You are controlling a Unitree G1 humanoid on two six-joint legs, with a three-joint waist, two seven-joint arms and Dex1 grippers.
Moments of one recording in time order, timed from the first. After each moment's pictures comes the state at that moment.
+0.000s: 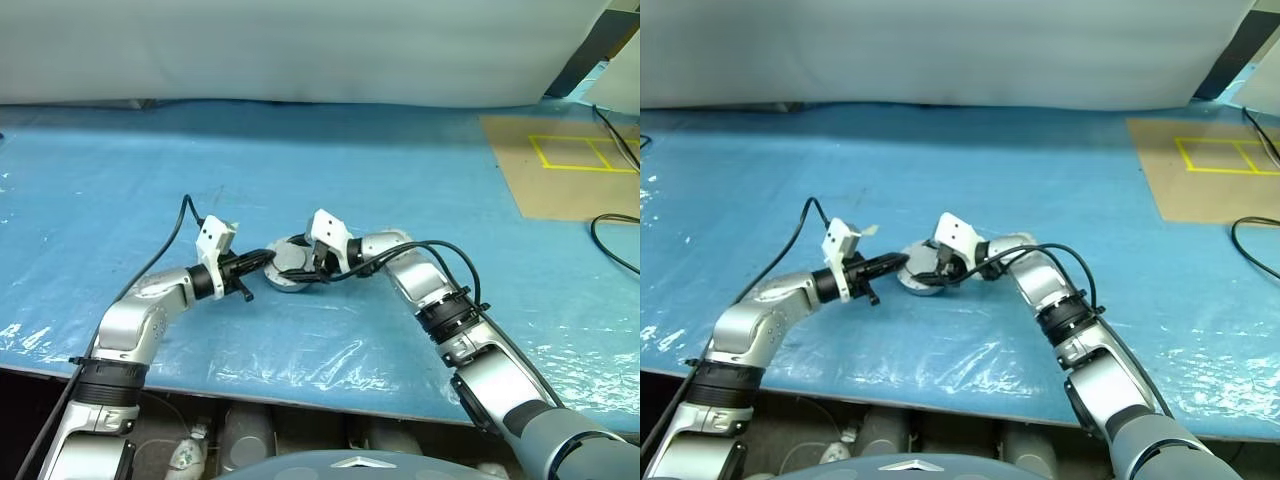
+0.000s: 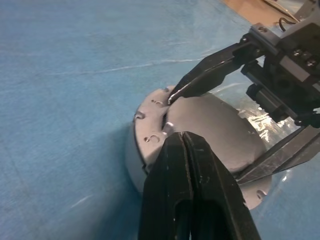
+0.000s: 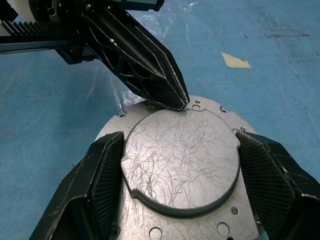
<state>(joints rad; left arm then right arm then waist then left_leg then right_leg) -0.26 0.47 0.02 -0.02 -0.52 0.57 -0.78 -0.67 -0.24 0.40 0.36 0.04 0.25 0.97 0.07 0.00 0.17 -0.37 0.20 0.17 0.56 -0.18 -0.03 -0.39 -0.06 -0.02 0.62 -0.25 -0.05</state>
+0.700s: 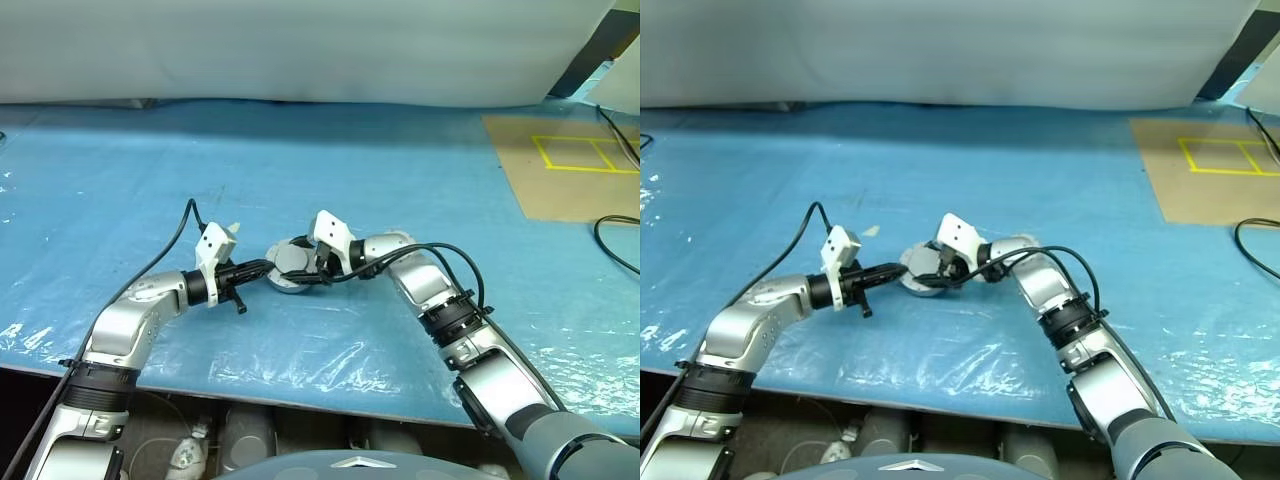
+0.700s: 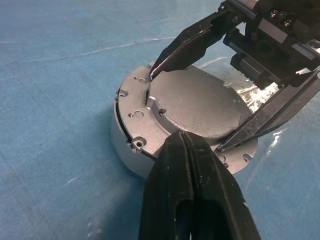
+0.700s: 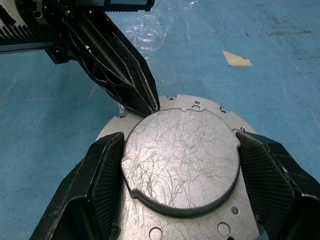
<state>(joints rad) -0.24 0.53 -0.03 -0.05 -0.46 0.54 -0.87 -0.65 -0.25 0.39 0.31 0.04 0.27 0.98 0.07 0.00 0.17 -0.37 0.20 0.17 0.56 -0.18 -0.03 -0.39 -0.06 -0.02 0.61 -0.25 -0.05</state>
